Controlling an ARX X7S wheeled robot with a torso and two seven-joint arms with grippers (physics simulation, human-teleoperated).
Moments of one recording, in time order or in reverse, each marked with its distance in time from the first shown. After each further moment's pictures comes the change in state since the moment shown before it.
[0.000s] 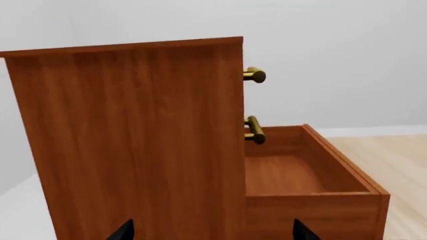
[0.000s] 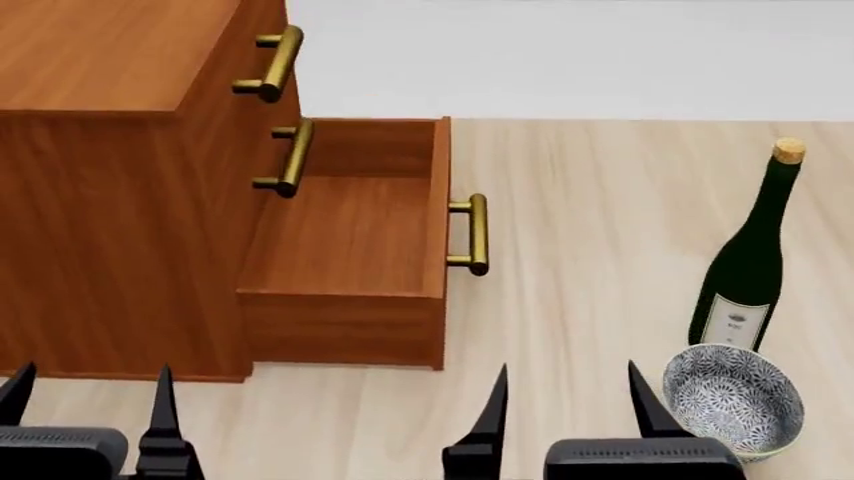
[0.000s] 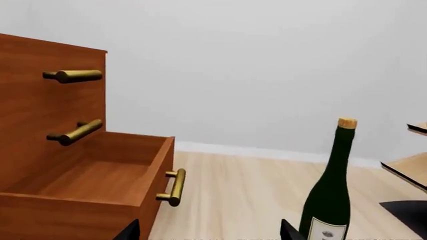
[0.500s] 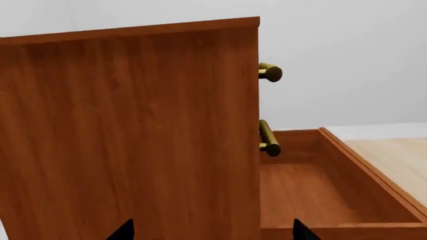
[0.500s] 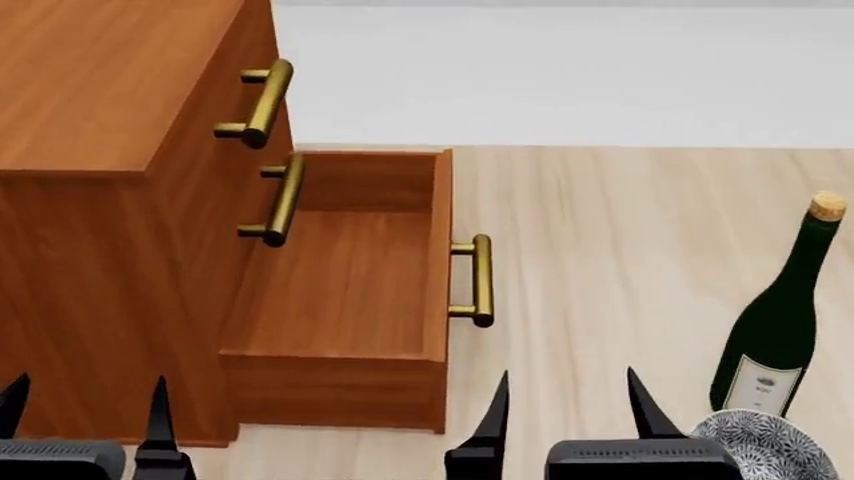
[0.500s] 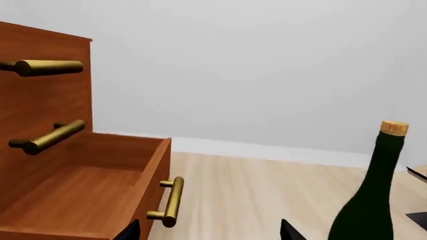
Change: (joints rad) left arm 0.026 -0.017 0.009 0.005 -0.002 0.013 -0.022; right arm 0.005 0.012 -0.008 0.032 0.020 -0.007 0.010
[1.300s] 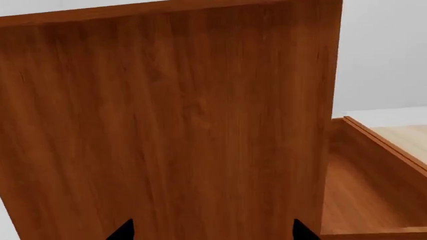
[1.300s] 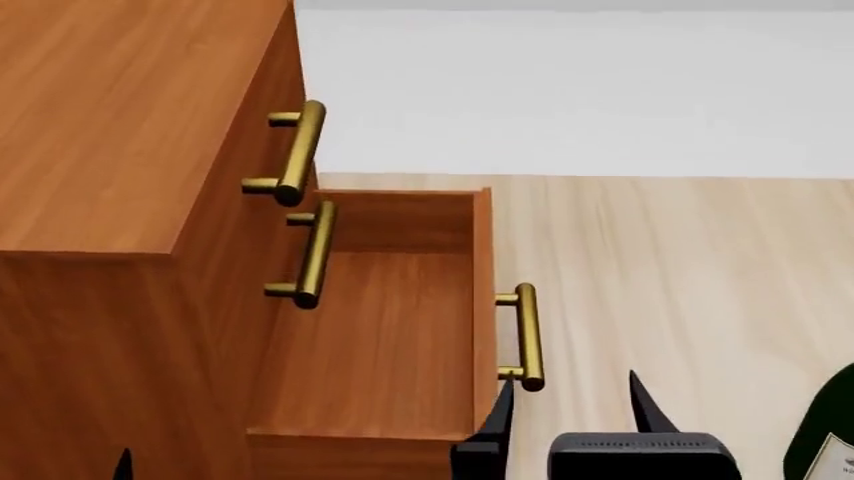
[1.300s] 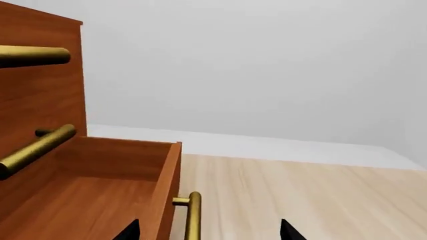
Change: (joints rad) left arm 0.236 -0.082 -0.038 0.262 -0.059 -0.073 -0.032; right arm 0.023 0.006 -0.011 0.059 0.025 -0.005 0.025
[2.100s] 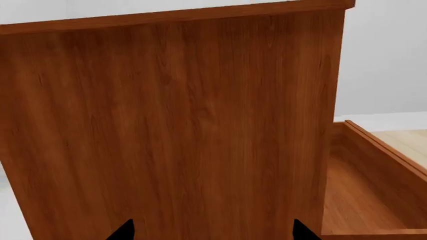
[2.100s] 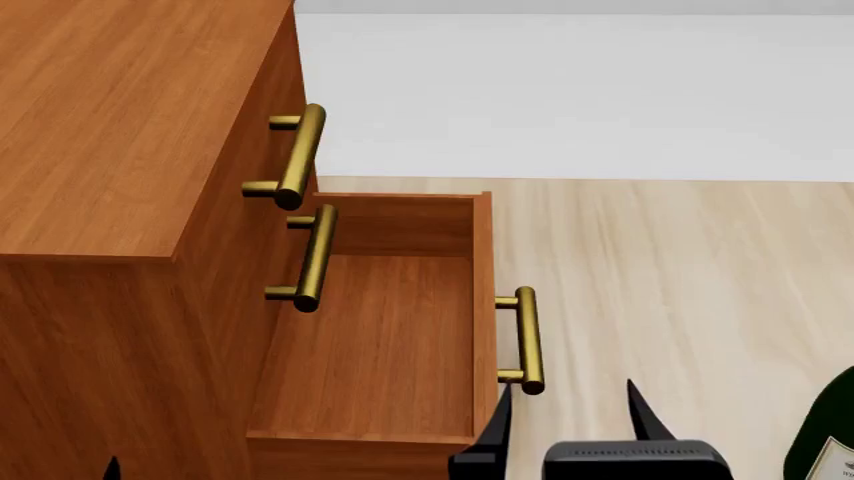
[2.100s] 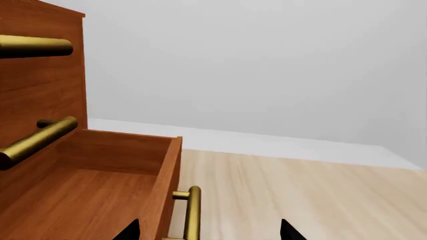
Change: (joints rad) left arm 0.033 -0.018 -0.011 0.032 -0.027 0.014 -0.021; right arm -0.007 0.022 -0.025 -0.021 0.006 0.026 0.025
